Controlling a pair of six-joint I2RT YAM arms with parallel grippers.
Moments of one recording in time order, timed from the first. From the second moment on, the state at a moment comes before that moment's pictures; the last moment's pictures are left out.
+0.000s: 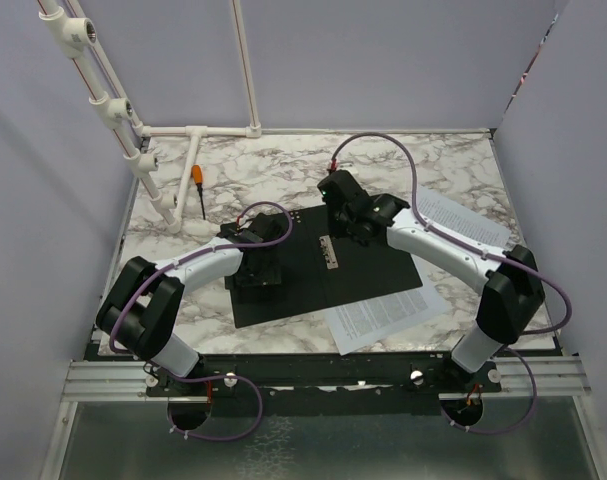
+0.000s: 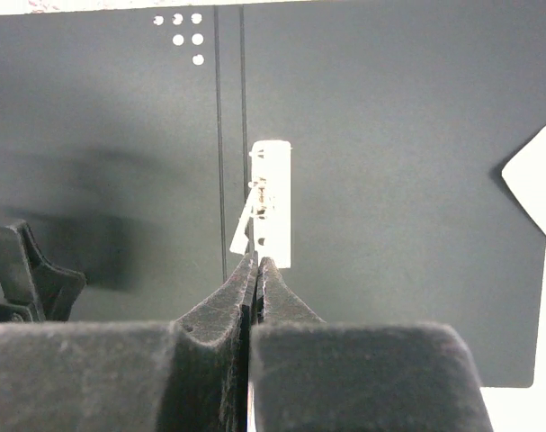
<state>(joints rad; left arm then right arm) -0.57 1.53 0.85 -0.62 -0.17 -0.65 0.80 1.68 1.40 -0.62 0.35 0.47</state>
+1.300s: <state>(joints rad) -0.57 1.53 0.85 -0.62 -0.17 -0.62 0.55 1.77 0.98 -0.12 -0.40 0.85</state>
